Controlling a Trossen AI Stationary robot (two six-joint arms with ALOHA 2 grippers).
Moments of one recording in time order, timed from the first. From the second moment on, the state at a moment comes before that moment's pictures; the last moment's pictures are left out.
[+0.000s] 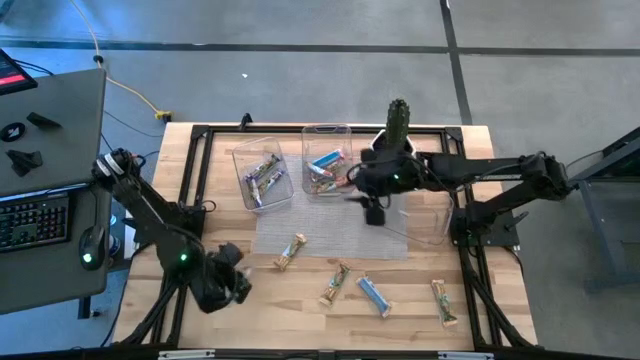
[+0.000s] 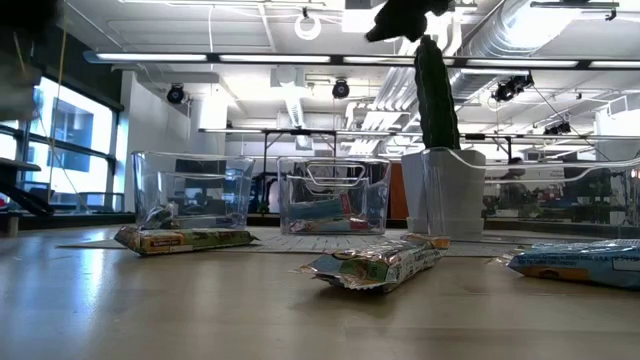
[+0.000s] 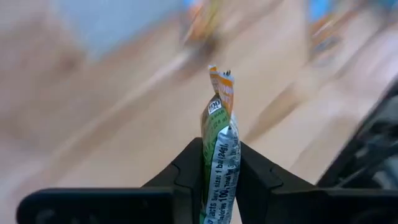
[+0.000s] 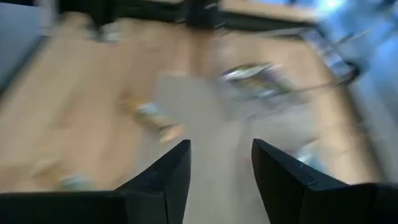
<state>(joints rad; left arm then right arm) -0.87 1.32 0.83 -0.67 -0.41 -1.76 -0.02 1.33 1.20 -0.47 -0.01 -0.10</state>
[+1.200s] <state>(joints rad) 0.06 2.02 1.29 0.78 0.09 -0.14 0.83 1.24 1.20 -1.13 0.39 0.90</state>
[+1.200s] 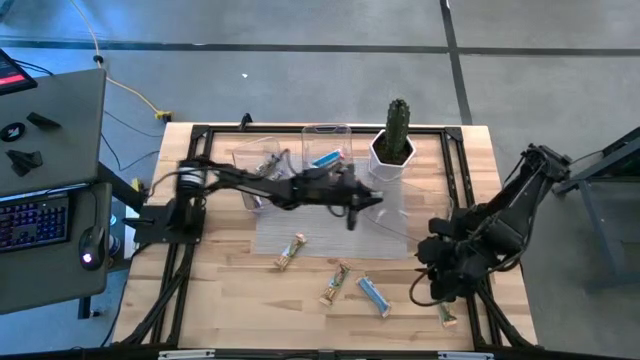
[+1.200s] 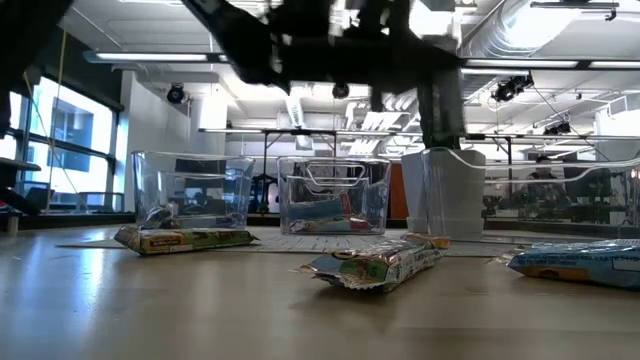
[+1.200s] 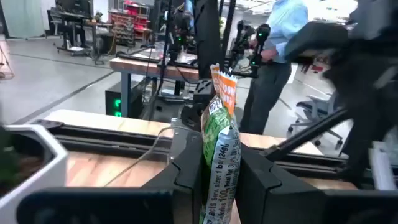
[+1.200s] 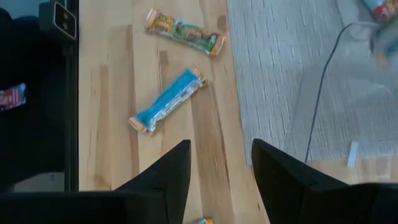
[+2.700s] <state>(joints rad) 0.06 2.20 1.58 0.24 -0.06 -0.02 0.86 1.24 1.20 -1.11 0.52 0.92</state>
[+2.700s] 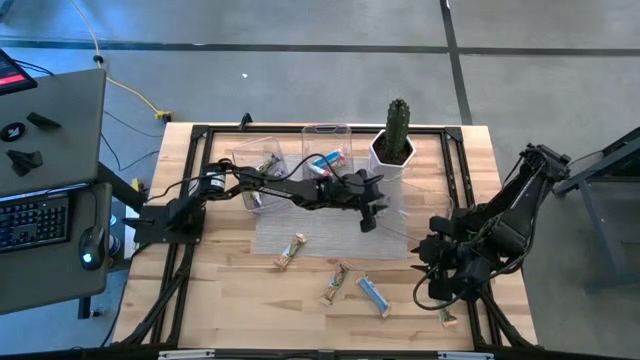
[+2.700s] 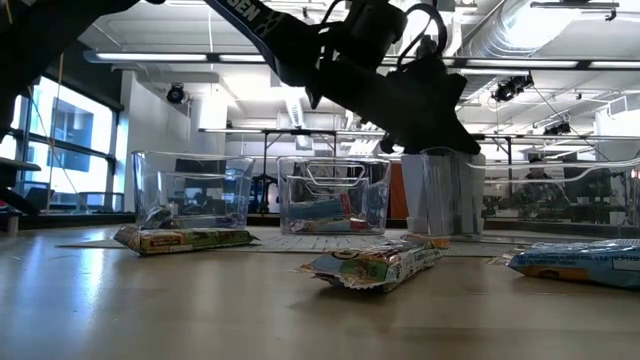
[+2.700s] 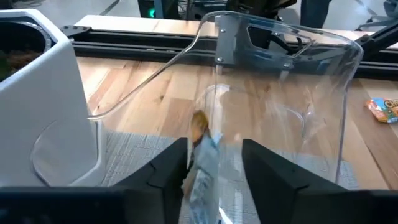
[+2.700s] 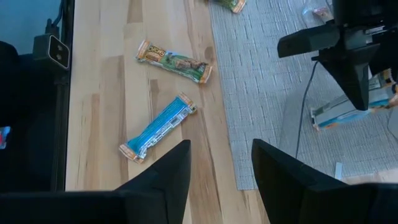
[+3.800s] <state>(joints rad) -0.03 1.62 1.57 -1.02 0.12 -0.20 0.61 1.52 1.20 -1.00 0.47 0.61</state>
